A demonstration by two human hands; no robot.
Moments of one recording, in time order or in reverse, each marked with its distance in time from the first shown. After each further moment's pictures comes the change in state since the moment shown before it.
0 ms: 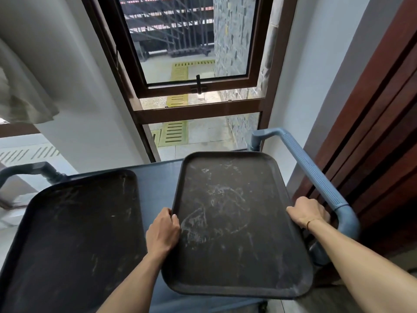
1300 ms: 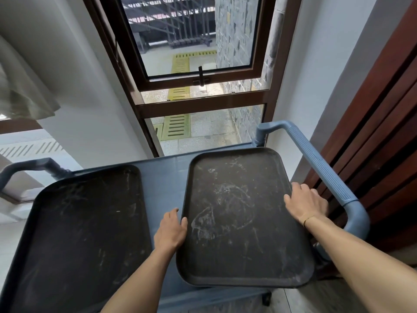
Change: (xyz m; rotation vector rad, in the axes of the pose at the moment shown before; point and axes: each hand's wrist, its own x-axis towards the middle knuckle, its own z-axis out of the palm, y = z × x) left_hand 0.005 -0.011 0.015 0.037 -0.251 -0.068; right_hand -0.008 -0.024 0.000 -0.057 0.126 -0.141
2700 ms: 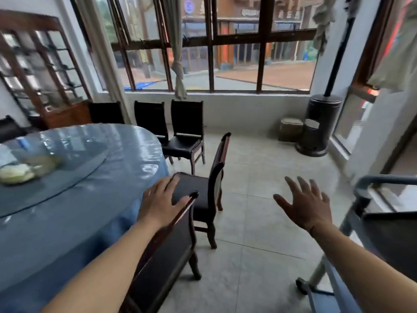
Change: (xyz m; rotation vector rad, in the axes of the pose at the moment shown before) left_hand -0.766 -0.180 -0.056 0.261 0.905 -1.336; right_hand -0.555 -0.250 -0.071 0.165 -0.012 -2.071
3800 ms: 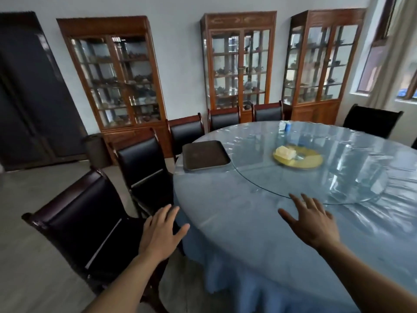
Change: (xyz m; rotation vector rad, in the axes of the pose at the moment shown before) left_hand -0.428 -0.630 -0.171 0.299 0.109 -1.134; right_hand -0.148 -0.858 0.130 0.254 -0.190 -1.053
